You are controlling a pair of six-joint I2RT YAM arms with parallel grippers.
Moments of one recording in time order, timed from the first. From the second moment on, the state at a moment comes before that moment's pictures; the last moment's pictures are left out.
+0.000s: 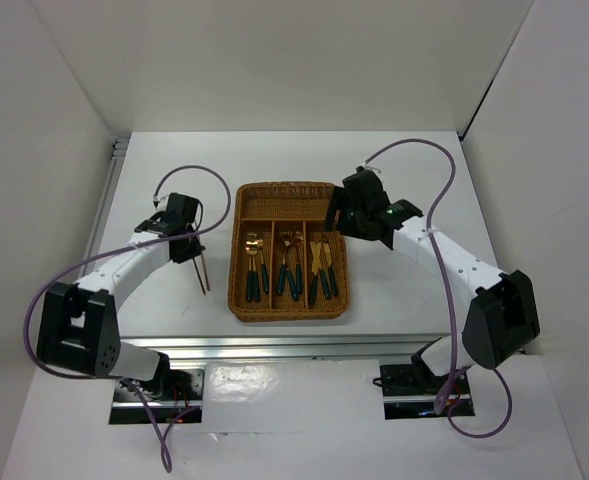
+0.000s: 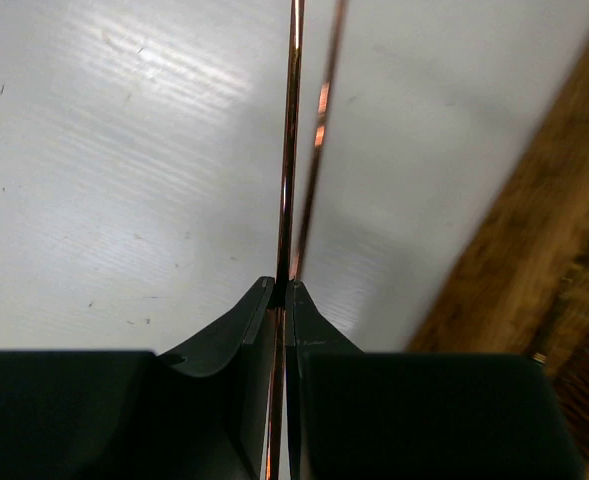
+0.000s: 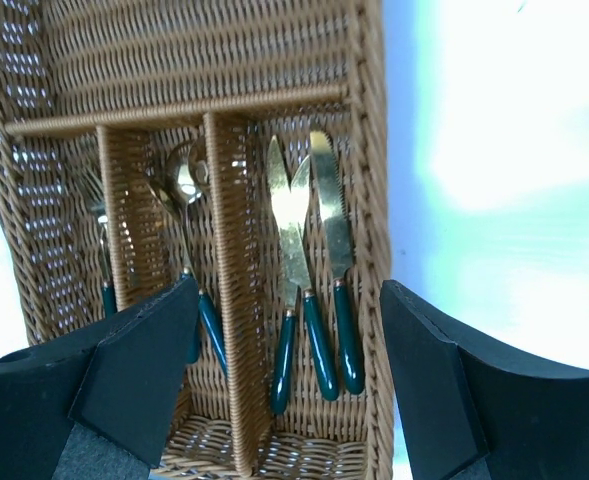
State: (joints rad) left arm -0.20 1.43 0.89 -0.54 -0.29 -0.63; right arm 0.52 1.44 1.15 -0.53 0.16 0.65
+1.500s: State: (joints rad) left arm -0.78 1.74 1.30 -0.38 -0.74 -1.81; right arm 0.35 1.16 1.02 -0.54 0.19 0.62
